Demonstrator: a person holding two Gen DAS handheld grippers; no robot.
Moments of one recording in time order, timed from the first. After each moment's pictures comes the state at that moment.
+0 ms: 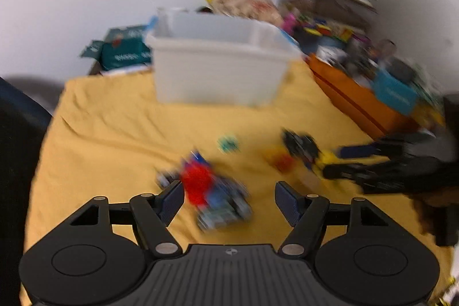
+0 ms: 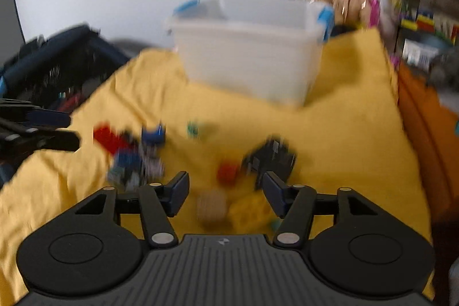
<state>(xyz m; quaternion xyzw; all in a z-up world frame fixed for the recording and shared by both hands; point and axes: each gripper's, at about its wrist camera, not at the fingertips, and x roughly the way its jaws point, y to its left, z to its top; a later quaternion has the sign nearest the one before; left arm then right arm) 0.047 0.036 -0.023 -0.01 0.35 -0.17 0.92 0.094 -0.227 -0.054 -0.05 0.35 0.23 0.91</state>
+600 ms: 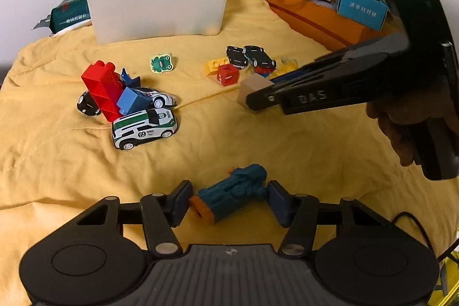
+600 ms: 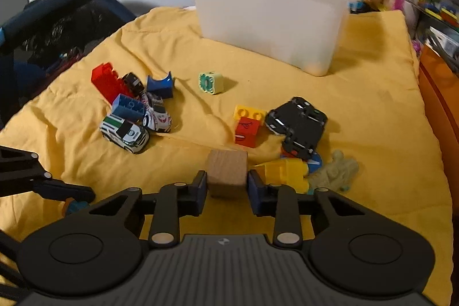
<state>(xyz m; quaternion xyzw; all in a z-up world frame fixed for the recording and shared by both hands) 0.020 -0.021 -0.096 0.04 0.40 -0.21 0.89 0.094 -0.215 -0.077 -0.08 0.37 0.24 0.89</state>
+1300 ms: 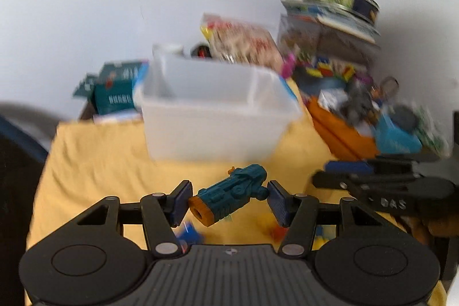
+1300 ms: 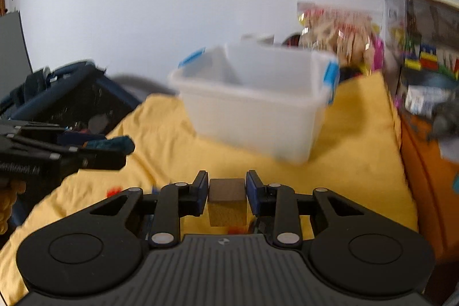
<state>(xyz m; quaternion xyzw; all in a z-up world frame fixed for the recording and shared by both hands) 0.119 0.025 0.034 -0.03 0.29 -0.15 0.95 0.141 -0.227 0.019 -0.01 0.27 0.24 0.93</state>
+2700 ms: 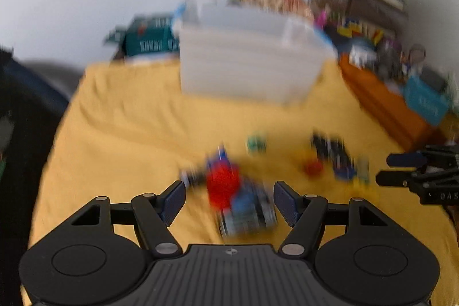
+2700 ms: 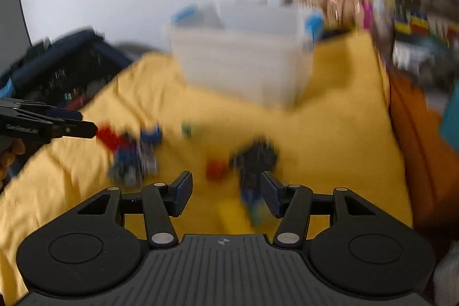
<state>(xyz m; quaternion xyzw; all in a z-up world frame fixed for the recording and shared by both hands) 0.076 0.043 -0.037 -0.03 0.37 -0.10 0.92 0.088 -0.261 -0.046 -0.03 0.36 0.24 0.90</state>
